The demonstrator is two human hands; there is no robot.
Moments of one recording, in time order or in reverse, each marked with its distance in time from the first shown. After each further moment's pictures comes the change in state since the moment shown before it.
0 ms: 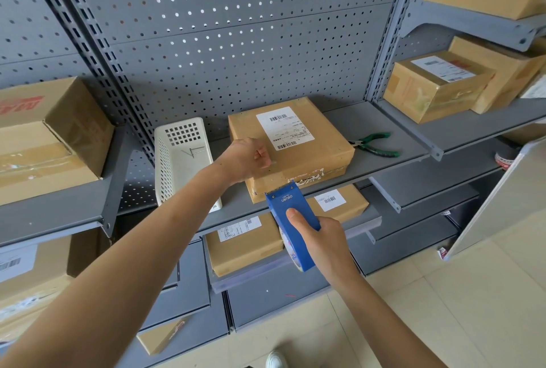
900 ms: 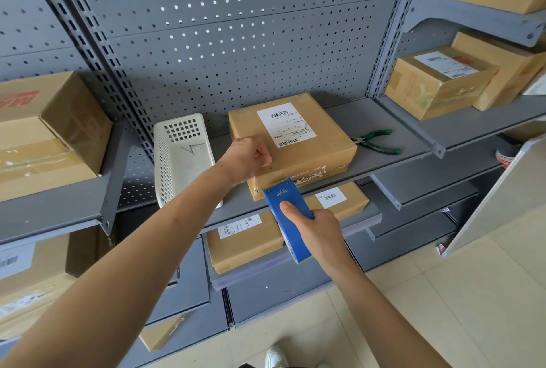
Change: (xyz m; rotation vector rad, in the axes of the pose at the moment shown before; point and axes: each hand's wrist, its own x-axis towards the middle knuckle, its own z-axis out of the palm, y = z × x) left_hand 0.005 -0.010 0.013 -0.125 0.049 -0.052; right_hand 0.028 0.007 0.011 -0.099 0.021 0.069
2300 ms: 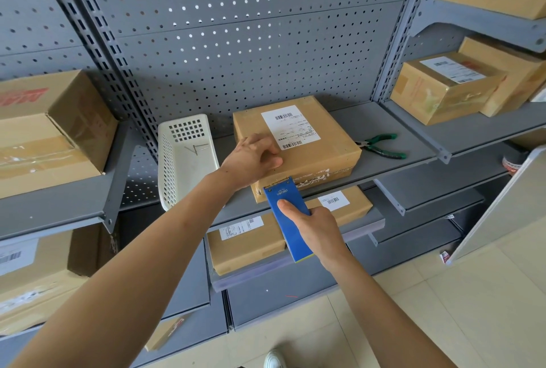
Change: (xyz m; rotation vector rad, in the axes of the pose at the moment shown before) left_hand 0.001 -0.012 0.010 0.056 0.044 0.139; right_hand 0.019 0.001 0.005 0.001 -0.064 0.034
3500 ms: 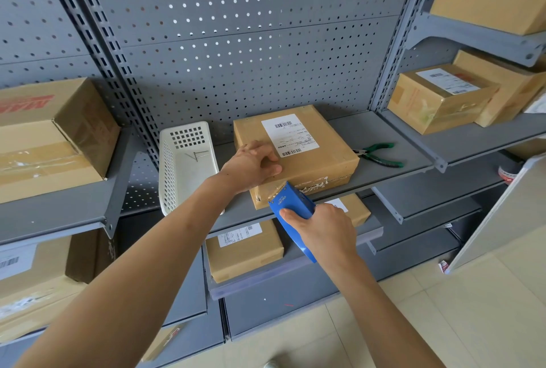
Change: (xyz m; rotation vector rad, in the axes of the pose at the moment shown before) left_hand 0.003 0.002 -0.005 0.021 -0.051 -0.023; right_hand -0.012 -0.023 -0.012 -0.653 0.310 -0.212
